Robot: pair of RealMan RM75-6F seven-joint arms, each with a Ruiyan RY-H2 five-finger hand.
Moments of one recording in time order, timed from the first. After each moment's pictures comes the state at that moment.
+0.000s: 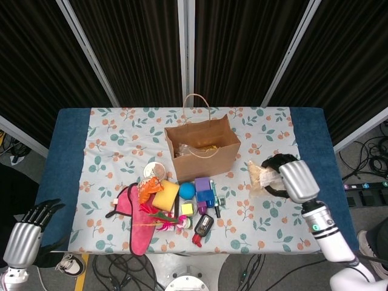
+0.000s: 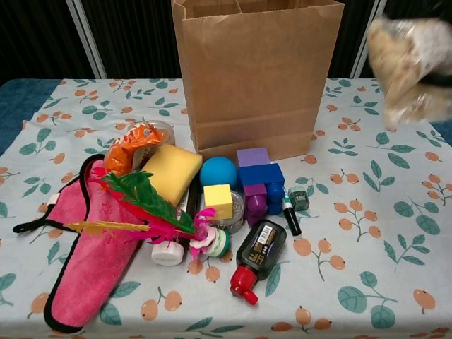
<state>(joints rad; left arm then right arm) 0.03 -1.35 0.07 -1.32 1.76 1.76 -0.17 0.47 -1.09 0.16 -1.86 -1.42 1.25 -0.11</state>
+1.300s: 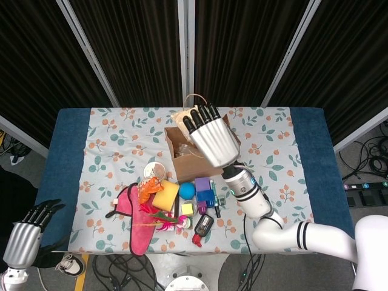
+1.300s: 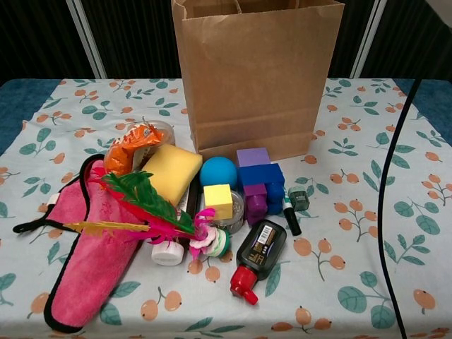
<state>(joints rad) 0.03 -1.35 0.07 -1.32 1.76 1.77 -0.19 0.98 -1.54 0.40 -1.59 -1.34 1.30 -0.95</state>
